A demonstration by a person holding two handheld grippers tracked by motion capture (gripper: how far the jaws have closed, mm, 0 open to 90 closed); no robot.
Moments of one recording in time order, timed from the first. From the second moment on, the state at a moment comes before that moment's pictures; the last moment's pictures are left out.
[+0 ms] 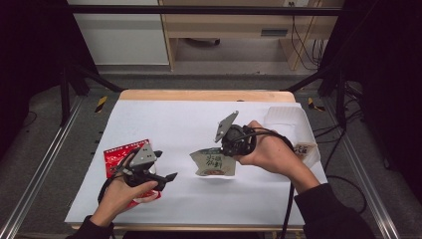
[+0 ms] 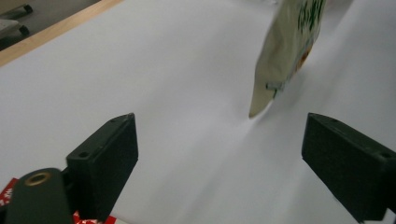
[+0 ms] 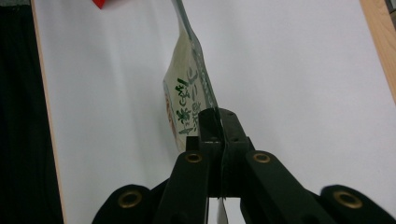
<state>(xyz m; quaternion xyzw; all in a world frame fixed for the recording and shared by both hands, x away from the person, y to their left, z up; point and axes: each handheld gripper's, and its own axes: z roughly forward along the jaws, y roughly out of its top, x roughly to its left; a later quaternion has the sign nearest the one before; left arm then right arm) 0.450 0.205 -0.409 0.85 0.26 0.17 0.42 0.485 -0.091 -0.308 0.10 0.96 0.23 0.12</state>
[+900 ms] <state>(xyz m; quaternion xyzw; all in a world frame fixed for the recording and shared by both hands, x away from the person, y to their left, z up) 0.446 0.215 -0.443 0.84 0.30 0.20 0.41 0.507 -0.162 -0.246 0.15 0.94 0.26 0.16</state>
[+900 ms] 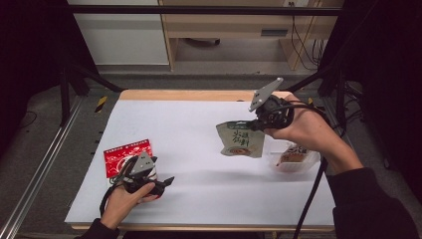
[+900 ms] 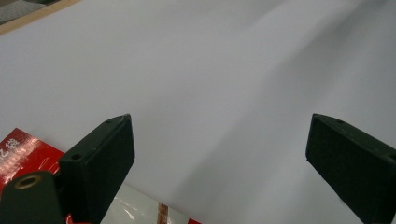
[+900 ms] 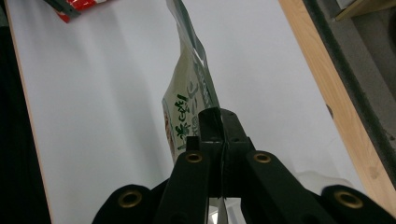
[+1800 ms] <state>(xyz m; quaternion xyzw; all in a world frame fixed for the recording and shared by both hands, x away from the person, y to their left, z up) 0.449 0.222 -0.445 0.83 0.31 0.20 0.41 0.532 -0.226 -0.202 0.23 0.90 0.30 0.22</state>
